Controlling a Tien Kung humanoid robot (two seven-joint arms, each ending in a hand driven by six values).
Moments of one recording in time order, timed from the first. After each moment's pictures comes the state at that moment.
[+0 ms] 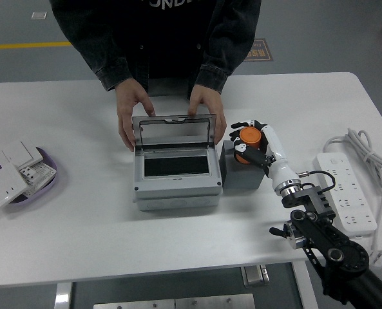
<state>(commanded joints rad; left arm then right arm) -0.01 0.10 -1.14 -0.18 1.06 -0.10 0.12 0.24 -0.06 1.11 1.13 -1.23 -0.22 0.35</state>
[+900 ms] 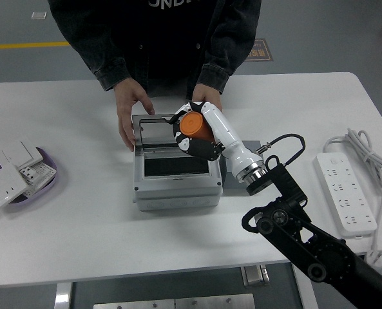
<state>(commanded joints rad) -0.01 0.10 -1.17 -0.18 1.07 -0.10 0.12 0.34 -0.07 0.88 1.47 -1.75 -0.26 -0.01</state>
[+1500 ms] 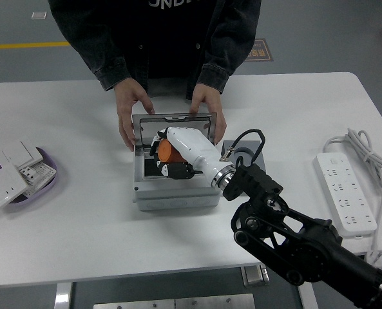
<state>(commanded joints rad) -0.01 0.11 -1.18 -0.18 1.08 -0.10 0.13 0.44 -0.05 0.75 1.40 -2.05 -0.09 -0.21</state>
